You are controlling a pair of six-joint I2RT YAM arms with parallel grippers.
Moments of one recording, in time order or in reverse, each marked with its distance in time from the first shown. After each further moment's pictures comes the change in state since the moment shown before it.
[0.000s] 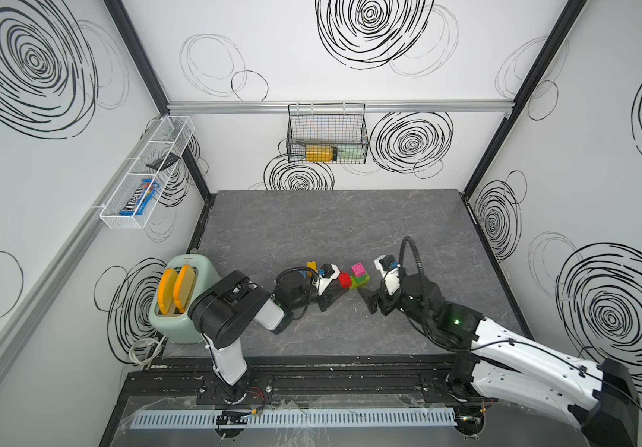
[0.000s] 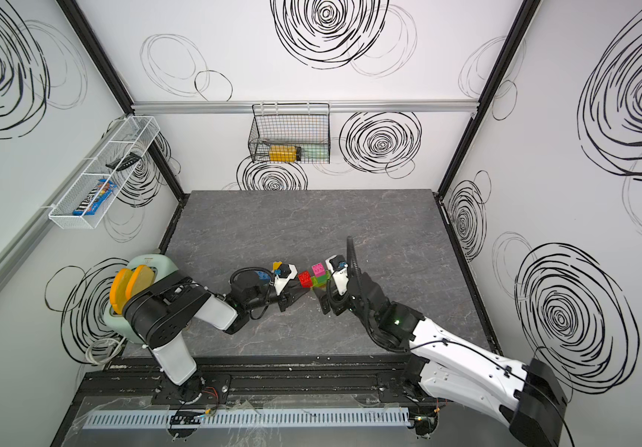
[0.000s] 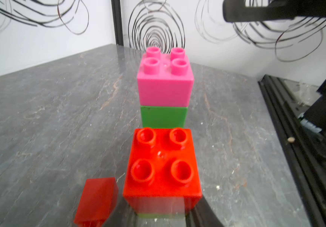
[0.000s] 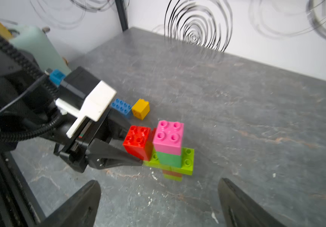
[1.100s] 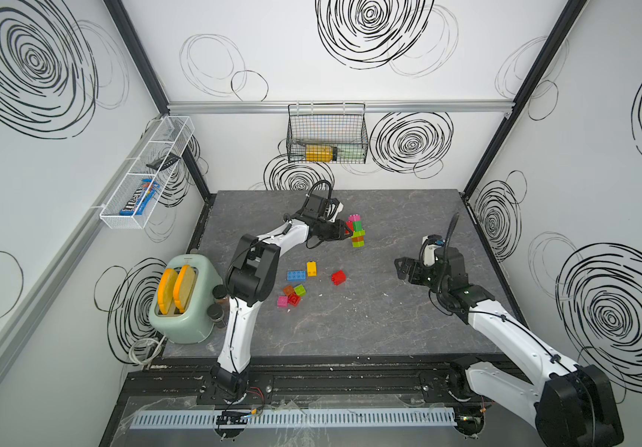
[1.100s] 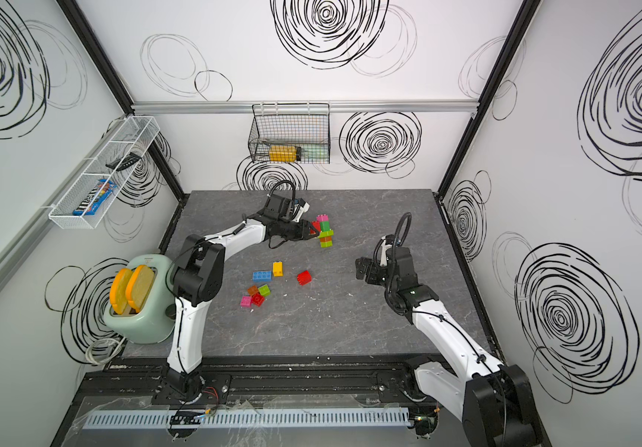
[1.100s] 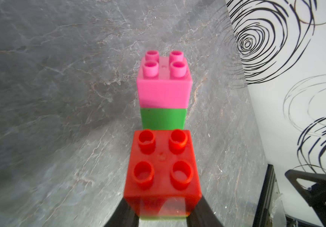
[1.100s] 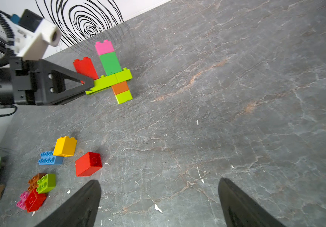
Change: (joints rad) left arm 0.177 0.475 1.322 -1.479 0.046 -0.414; right arm -0.591 0.176 -0.004 -0.031 -0.300 0.292
